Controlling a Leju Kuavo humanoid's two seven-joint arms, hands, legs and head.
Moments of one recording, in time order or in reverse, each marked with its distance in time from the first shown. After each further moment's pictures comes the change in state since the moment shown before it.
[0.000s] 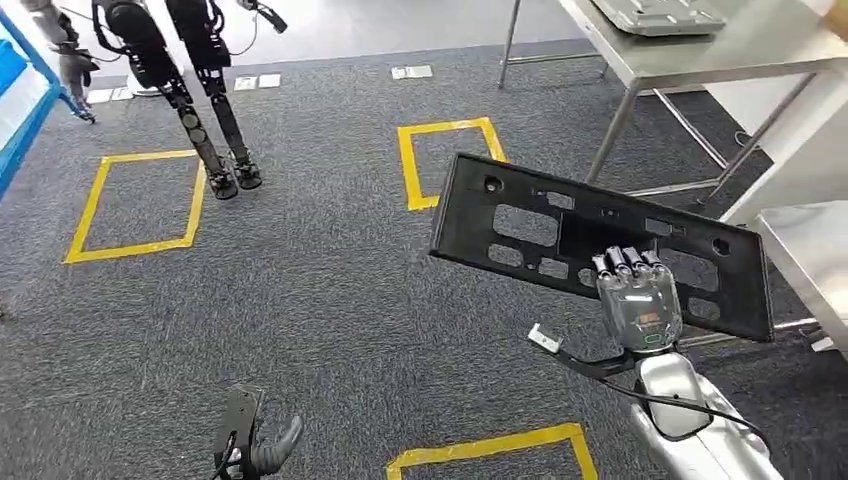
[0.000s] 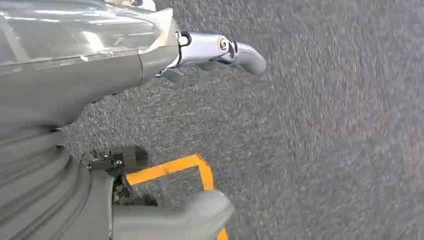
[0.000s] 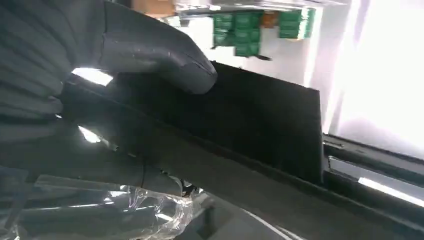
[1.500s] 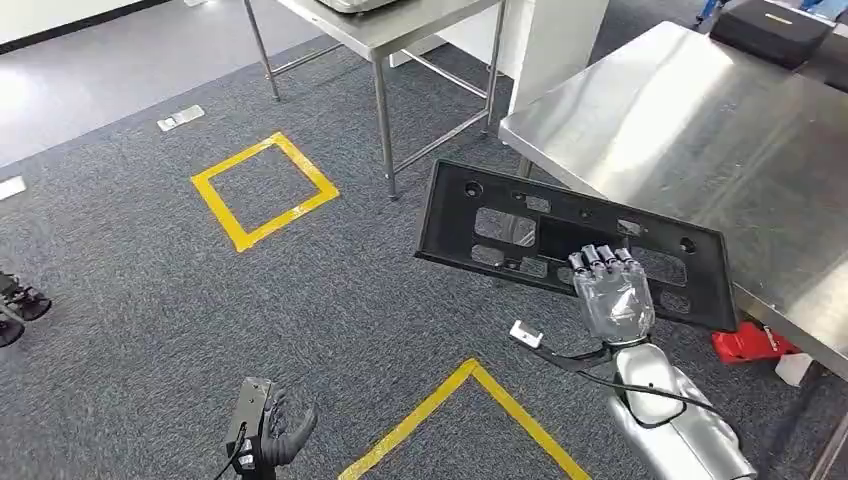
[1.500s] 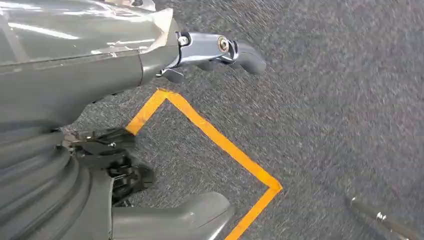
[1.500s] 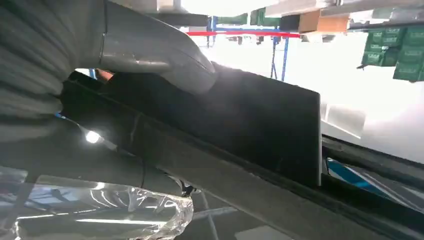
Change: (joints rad) left arm -0.078 0.029 -0.071 0.104 0.138 -0.020 -0.055; right arm -0.045 0.104 0.009 0.122 0.000 -0.019 -0.063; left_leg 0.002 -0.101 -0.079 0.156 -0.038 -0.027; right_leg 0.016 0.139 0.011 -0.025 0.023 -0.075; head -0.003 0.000
